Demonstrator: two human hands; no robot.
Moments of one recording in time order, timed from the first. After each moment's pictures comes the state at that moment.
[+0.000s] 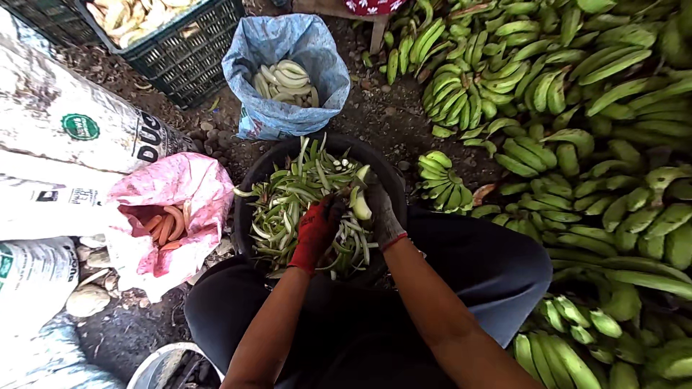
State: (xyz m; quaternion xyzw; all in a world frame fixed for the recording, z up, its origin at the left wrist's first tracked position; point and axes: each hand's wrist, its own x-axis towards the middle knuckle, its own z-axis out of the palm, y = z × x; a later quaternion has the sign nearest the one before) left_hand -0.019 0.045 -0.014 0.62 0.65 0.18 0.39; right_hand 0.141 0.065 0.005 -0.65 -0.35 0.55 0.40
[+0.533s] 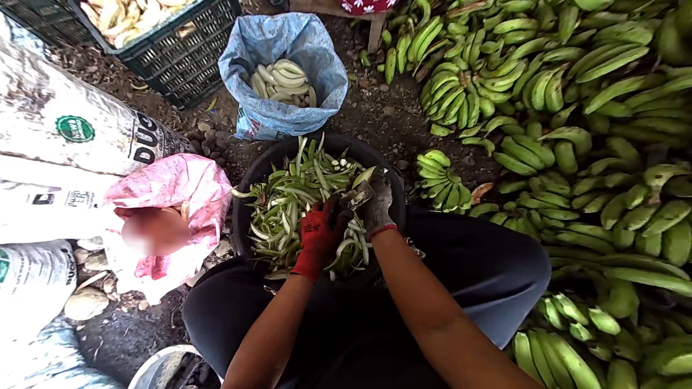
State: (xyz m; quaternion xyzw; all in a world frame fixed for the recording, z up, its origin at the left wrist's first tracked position) left_hand -0.005 0.035 -0.016 0.67 0.64 0.22 0.30; right_hand 0.123 0.082 0.002 -0.69 -0.24 0.48 0.48
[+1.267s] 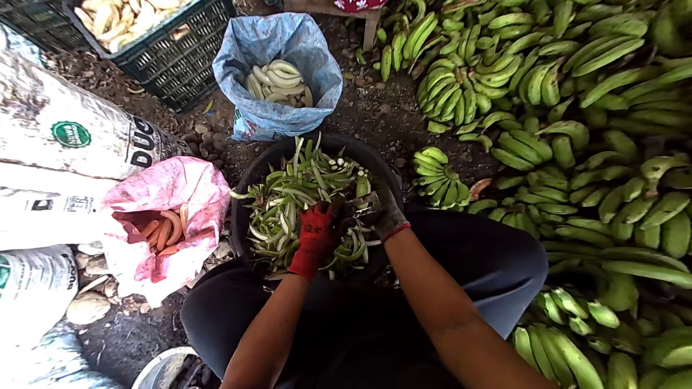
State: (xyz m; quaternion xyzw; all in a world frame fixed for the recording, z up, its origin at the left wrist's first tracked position) left_hand -0.009 0.036 -0.029 0.75 0.57 0.23 0.24; right_hand 0.160 0.087 -0.005 -0.49 -0.11 0.71 0.49
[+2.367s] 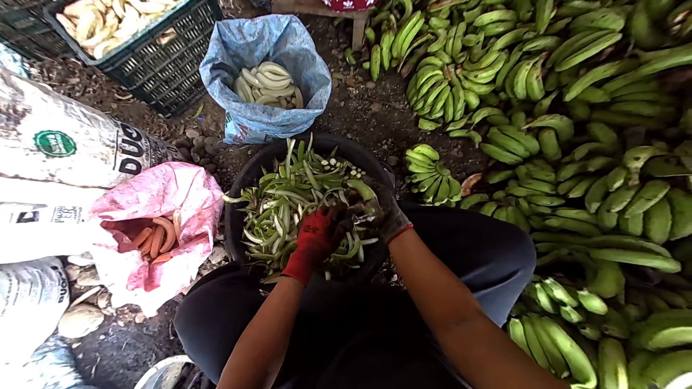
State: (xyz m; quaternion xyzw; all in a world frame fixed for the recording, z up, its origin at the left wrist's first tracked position) left_hand -0.007 0.036 -0.027 0.78 0.49 0.24 0.30; right_hand 0.194 0.080 -0.022 -0.44 -0.17 0.76 0.44
